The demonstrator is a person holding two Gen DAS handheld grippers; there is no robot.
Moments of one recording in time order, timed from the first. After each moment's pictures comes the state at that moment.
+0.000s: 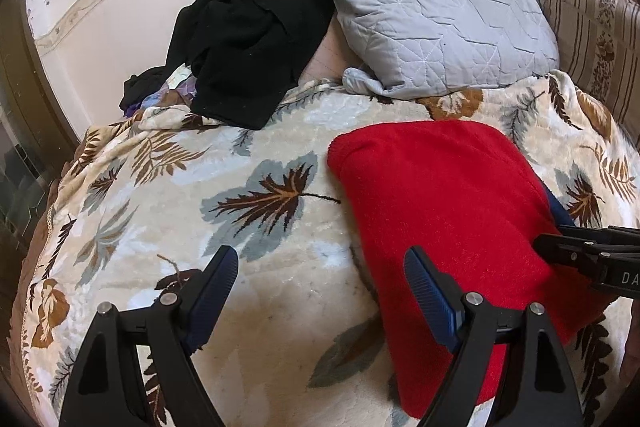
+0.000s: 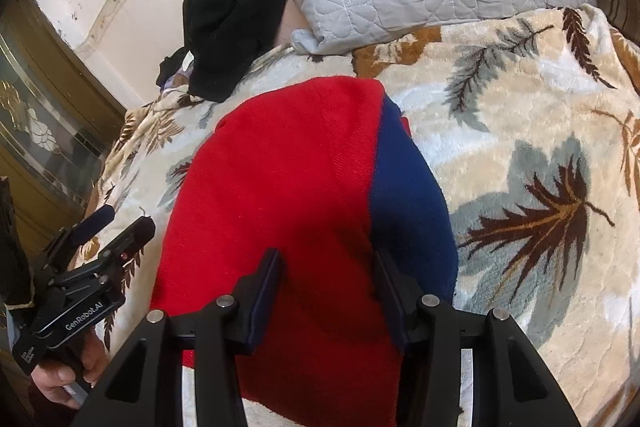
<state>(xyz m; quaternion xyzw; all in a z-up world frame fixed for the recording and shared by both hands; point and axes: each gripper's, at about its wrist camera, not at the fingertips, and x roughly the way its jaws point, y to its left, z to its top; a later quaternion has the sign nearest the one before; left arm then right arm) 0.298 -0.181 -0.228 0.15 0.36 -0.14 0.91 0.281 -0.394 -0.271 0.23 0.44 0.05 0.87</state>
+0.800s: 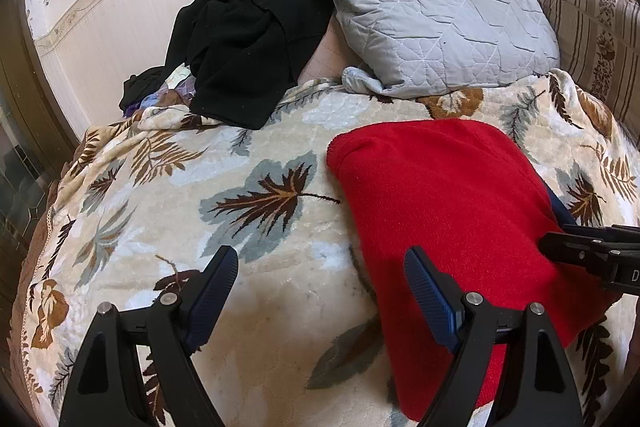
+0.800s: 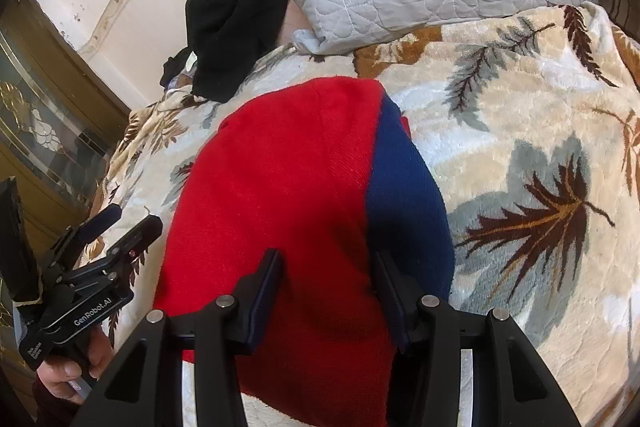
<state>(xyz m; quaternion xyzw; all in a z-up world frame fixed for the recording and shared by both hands) 0.299 -0.182 -0.229 0.15 0.36 -0.14 0.91 0.277 -0.395 -0.267 0.23 0.43 0.06 0.87</state>
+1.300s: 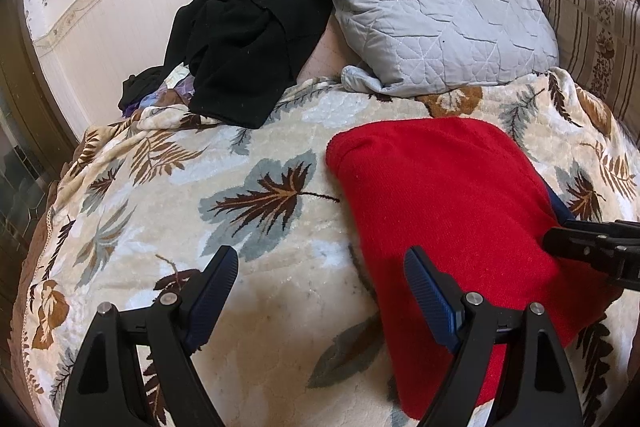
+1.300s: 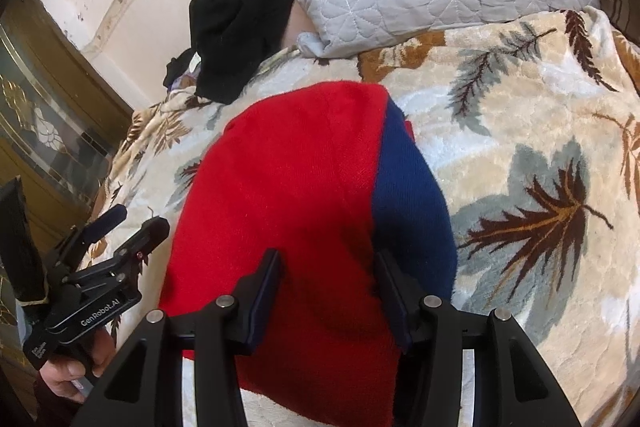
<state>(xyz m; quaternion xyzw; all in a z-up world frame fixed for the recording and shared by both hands) 0.300 -0.182 -0.229 0.15 0.37 -0.14 0.91 0.276 -0.398 -0.263 0.23 0.43 0.06 0.87</state>
